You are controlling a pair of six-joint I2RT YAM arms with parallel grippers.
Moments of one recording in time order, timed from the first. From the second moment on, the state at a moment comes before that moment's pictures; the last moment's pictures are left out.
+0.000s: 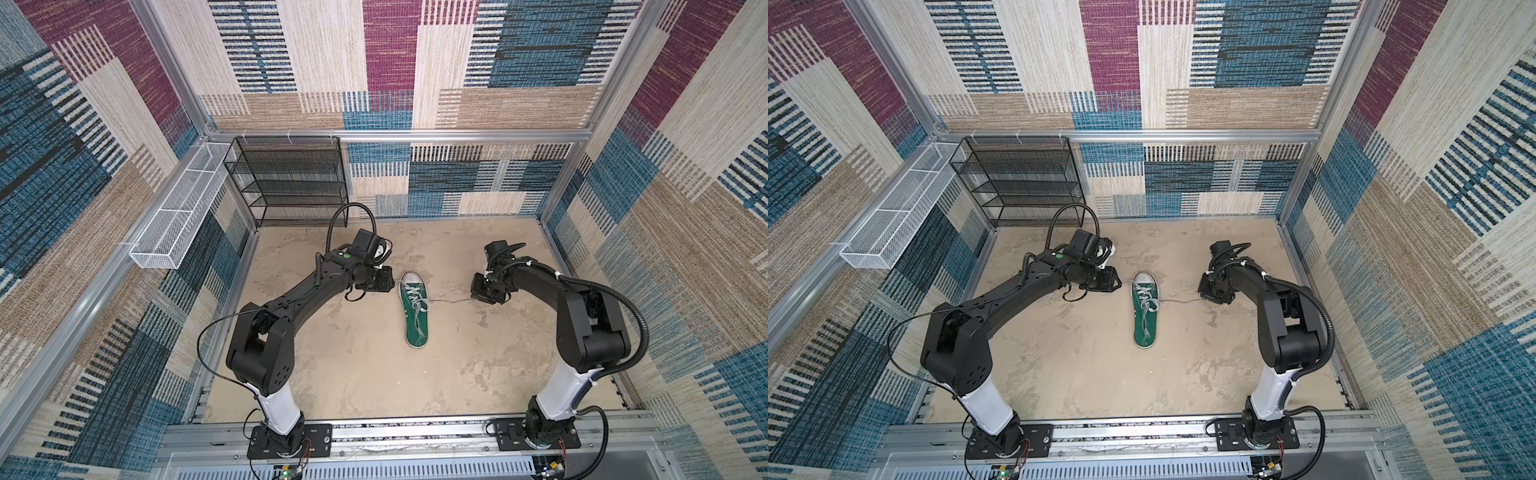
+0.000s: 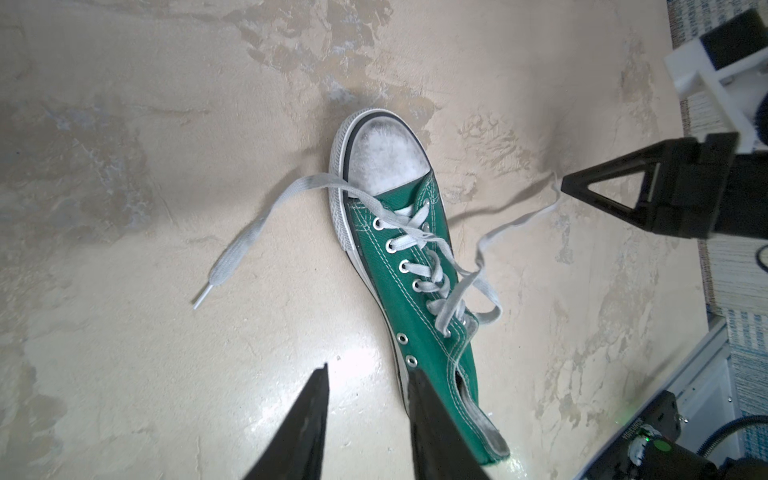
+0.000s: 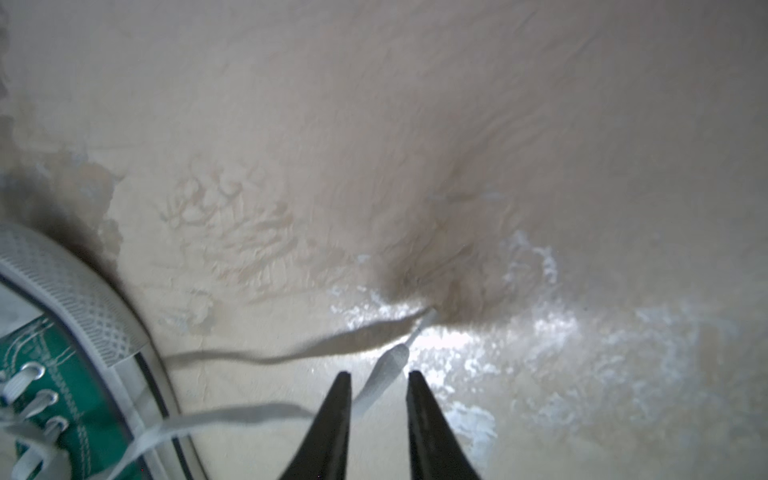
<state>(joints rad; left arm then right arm) -0.51 1.75 1.41 -0.67 0.25 -0.34 0.14 1.75 1.16 -0.66 -0.16 0.50</state>
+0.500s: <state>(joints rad) -0.51 1.74 1.37 -0.67 0.25 -0.34 0.21 1.56 1.09 -0.65 -0.09 -0.19</state>
